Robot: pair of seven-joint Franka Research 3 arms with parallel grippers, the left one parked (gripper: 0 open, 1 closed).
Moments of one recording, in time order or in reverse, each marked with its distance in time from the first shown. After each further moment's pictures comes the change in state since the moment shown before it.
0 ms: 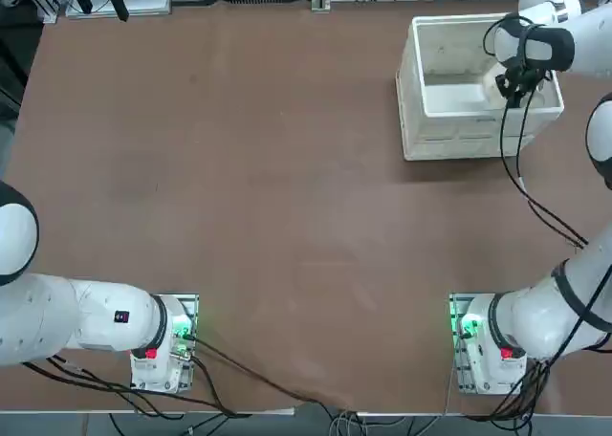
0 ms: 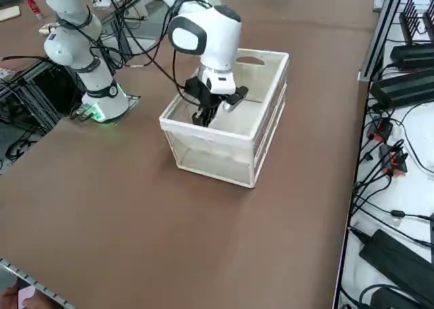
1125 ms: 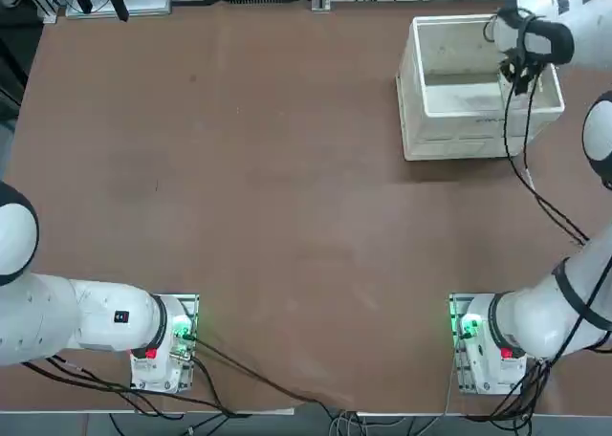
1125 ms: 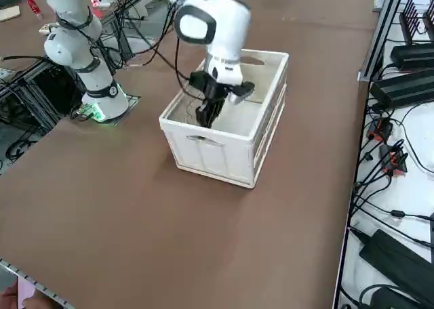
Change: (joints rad) arm 0.051 -0.026 0.017 0.144 0.005 -0.162 0.083
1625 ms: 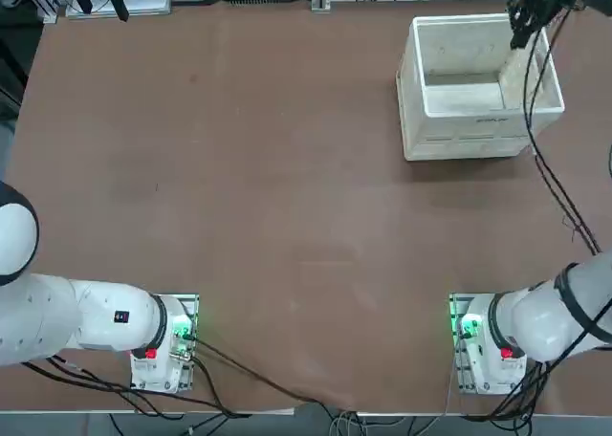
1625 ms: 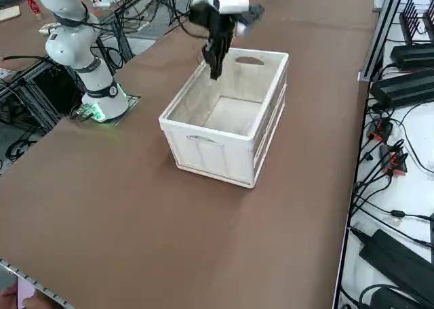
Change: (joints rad) arm 0.027 -0.156 -0.008 0.212 0.222 -0.295 -0.213
